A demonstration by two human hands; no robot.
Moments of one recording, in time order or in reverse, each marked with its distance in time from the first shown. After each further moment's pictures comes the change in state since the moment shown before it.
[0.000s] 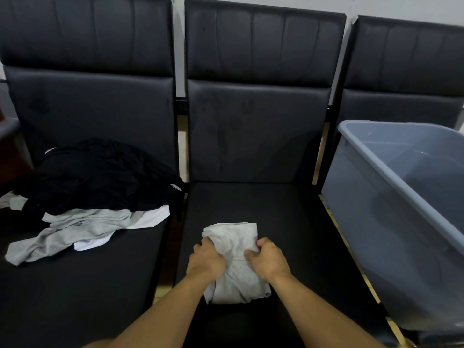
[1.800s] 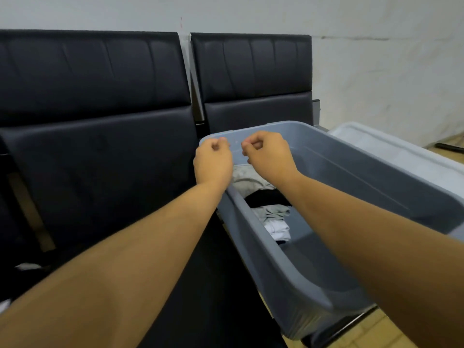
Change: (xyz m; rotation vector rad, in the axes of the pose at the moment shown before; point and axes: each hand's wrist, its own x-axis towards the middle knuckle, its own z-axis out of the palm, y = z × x) left_hand -0.054 0.410 0.047 -0.693 0.193 0.638; right_hand 0.049 0.064 -0.364 0.334 0.668 -0.369
